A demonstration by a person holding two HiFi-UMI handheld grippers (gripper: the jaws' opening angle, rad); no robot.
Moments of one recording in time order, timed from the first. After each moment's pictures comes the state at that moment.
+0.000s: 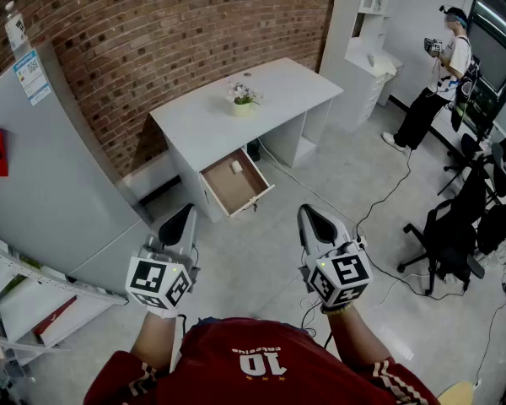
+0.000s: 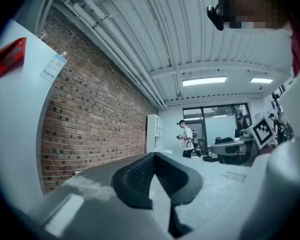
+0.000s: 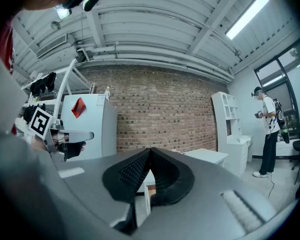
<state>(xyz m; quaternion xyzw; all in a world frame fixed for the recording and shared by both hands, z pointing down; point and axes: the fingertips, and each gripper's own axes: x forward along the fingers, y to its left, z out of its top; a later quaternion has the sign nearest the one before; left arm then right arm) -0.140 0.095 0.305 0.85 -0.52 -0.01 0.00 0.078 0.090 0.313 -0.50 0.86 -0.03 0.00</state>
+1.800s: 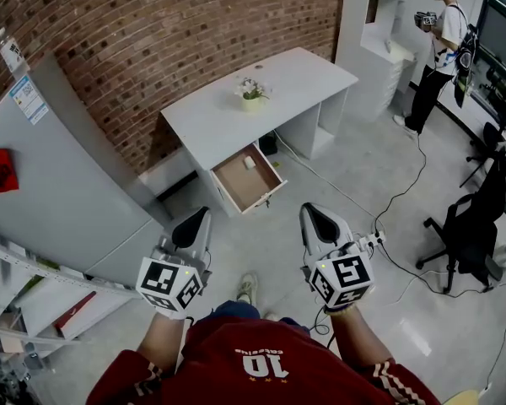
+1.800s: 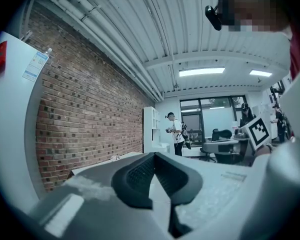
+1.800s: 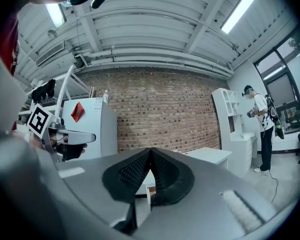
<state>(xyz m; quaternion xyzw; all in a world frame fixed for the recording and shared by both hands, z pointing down) -0.085 0.078 0.305 0.86 -0.51 0.04 0.01 0.104 0.064 0.317 -0.49 0.87 -0.05 0.02</state>
